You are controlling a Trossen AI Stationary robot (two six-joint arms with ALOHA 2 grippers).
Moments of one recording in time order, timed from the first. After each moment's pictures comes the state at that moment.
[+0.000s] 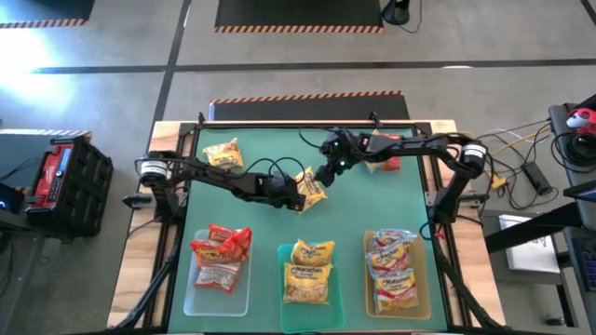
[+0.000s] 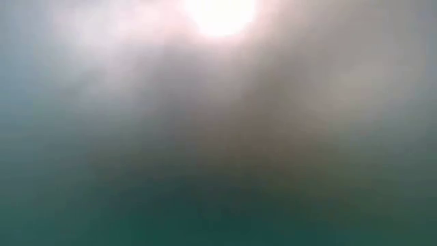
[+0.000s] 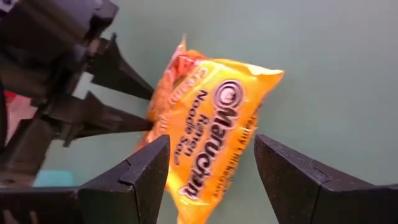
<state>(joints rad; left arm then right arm) 0.09 1.86 0.98 -0.19 -0.17 -1.14 -0.43 1.72 1.04 -0.18 -0.40 0.41</state>
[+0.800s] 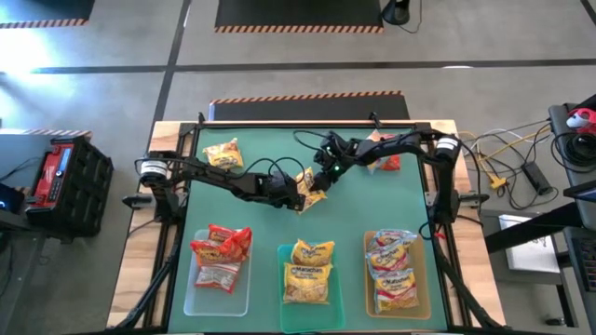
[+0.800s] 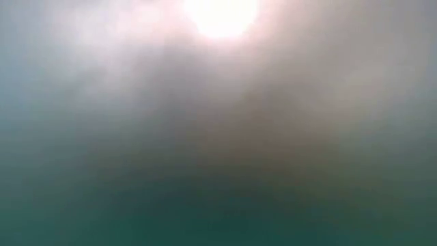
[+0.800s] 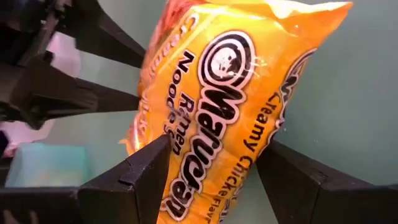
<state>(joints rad) 0.09 1.86 0.97 -0.20 -0.17 -1.15 -0.47 1.95 1.05 -0.03 -0.66 0.41</state>
